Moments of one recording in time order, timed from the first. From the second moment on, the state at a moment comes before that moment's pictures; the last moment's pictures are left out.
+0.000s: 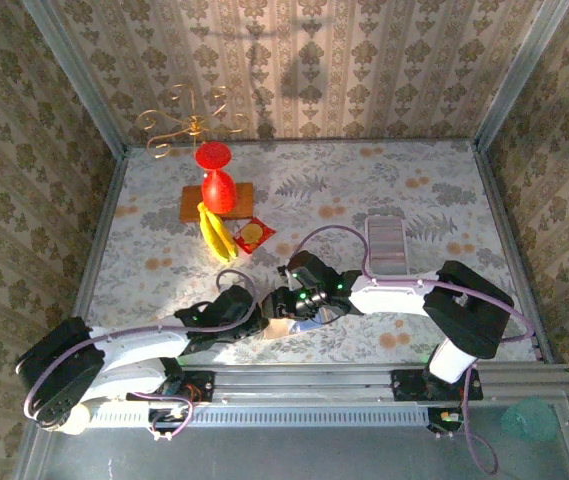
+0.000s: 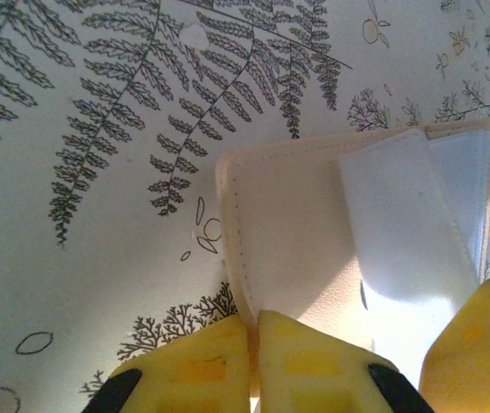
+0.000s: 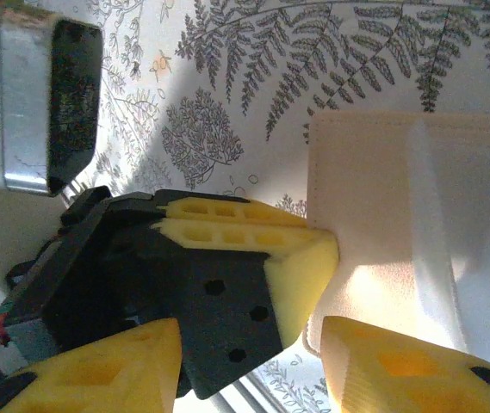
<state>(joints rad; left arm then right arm) -0.99 1.12 0.26 0.00 0.03 -1.15 0.94 1.64 0.81 0.03 -0.43 0.97</state>
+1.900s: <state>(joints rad) -1.03 1.26 0.59 -0.27 0.07 -1.00 0.43 0.86 0.70 -0.72 0.02 -1.08</state>
